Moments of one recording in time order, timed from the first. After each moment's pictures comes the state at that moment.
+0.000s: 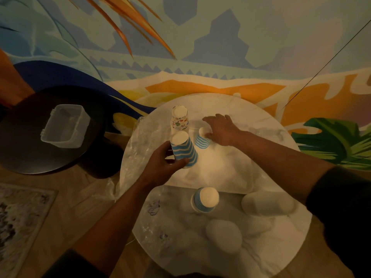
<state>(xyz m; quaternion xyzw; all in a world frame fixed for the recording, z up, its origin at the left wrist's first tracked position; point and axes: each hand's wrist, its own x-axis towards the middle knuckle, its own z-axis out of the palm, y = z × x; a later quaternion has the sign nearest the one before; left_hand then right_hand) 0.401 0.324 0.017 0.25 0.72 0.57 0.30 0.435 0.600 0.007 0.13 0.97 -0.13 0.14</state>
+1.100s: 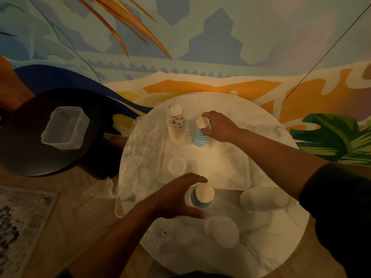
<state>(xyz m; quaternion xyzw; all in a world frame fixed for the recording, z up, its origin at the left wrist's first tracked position) 0.471 0.308 0.029 0.50 0.72 0.33 0.36 0.440 0.603 0.011 0.18 0.95 -0.23 0.08</state>
